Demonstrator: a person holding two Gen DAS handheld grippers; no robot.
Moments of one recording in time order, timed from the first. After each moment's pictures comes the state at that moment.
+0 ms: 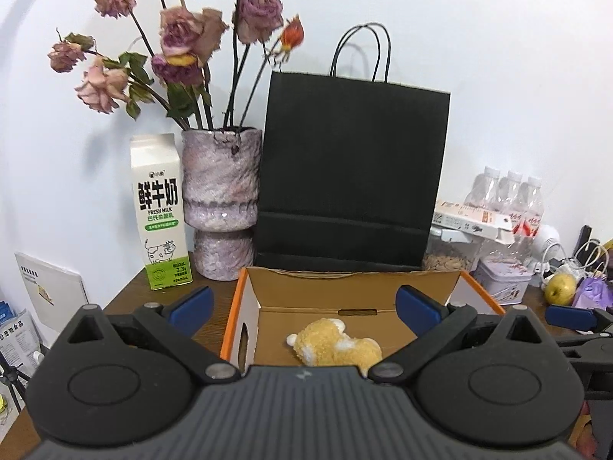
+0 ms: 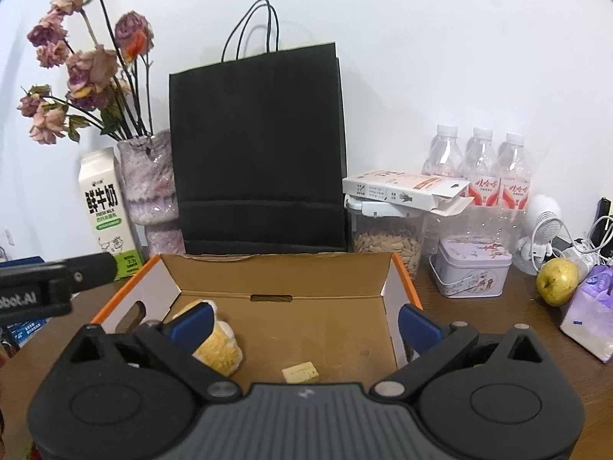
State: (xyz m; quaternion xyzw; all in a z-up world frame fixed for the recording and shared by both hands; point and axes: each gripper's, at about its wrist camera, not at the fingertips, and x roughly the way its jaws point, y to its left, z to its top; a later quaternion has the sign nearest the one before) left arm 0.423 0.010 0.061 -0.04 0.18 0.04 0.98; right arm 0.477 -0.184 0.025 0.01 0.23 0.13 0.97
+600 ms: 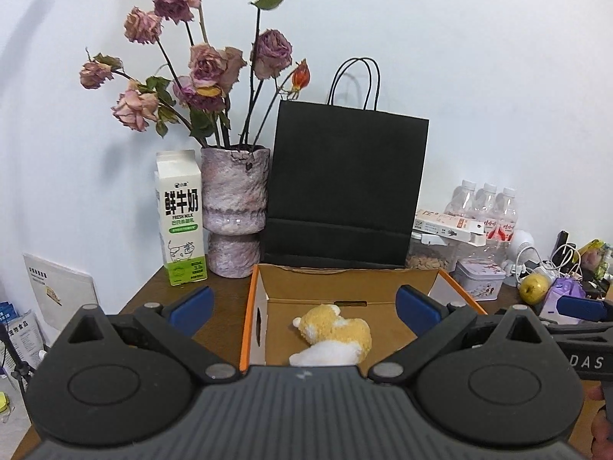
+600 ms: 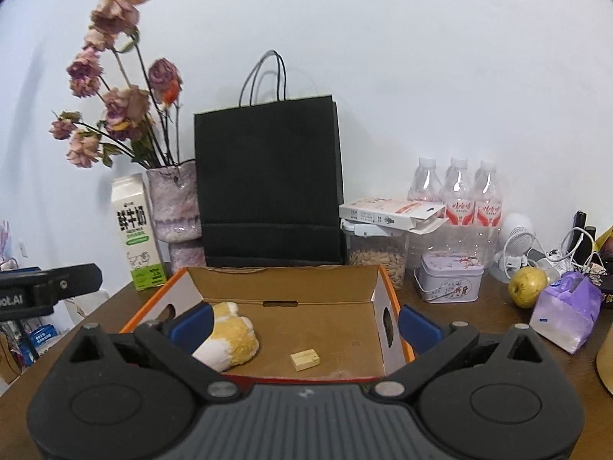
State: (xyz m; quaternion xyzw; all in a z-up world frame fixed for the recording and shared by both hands) left arm 0.346 0.017 0.080 -0.05 0.16 0.03 0.99; right arm 0.394 -0.202 0.052 0.01 0.19 0.13 0.97
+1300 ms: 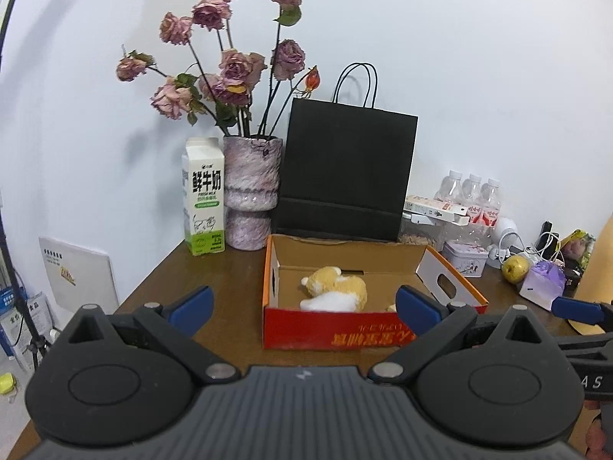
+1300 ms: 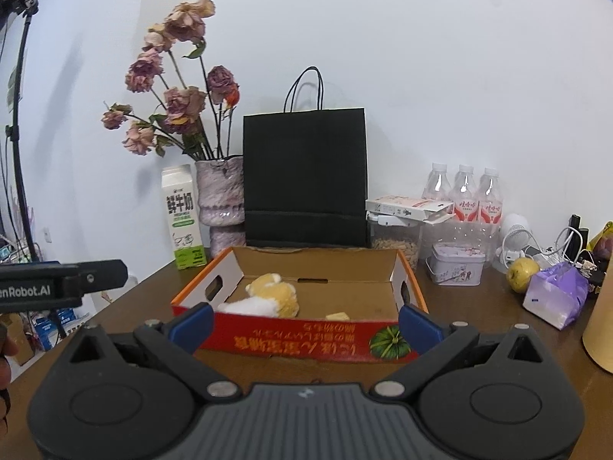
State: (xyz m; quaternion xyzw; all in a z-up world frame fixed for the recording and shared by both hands) left arm 0.252 0.020 0.074 -0.06 0.17 0.03 0.98; right arm 0.290 -0.189 0.048 0.00 0.18 0.16 0.97
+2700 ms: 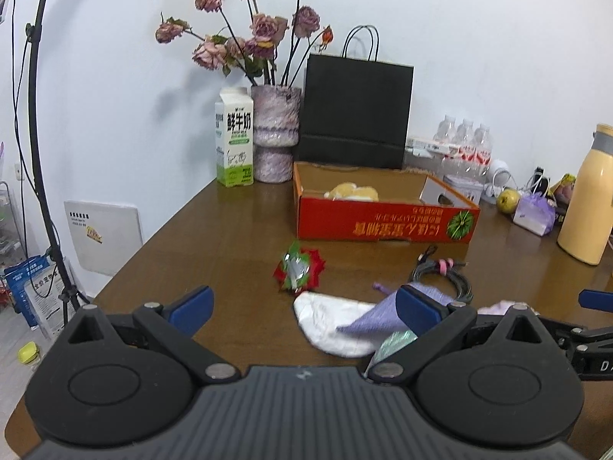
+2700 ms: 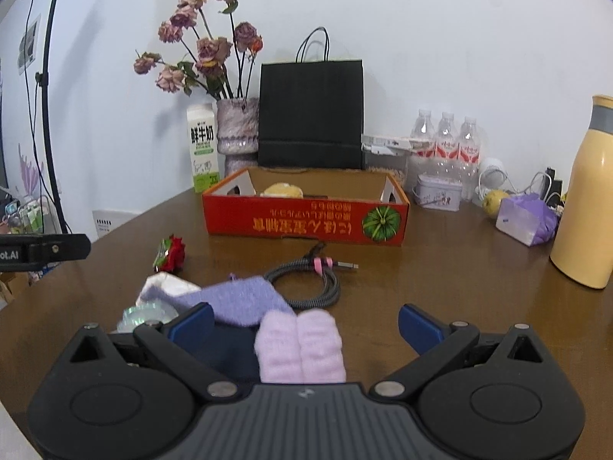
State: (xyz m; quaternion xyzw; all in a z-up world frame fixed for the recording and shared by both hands) left arm 0.128 0.035 0.014 -0.04 0.22 0.04 0.97; right arm 0.162 -0.216 -0.016 -0.03 0.23 0.15 0.96
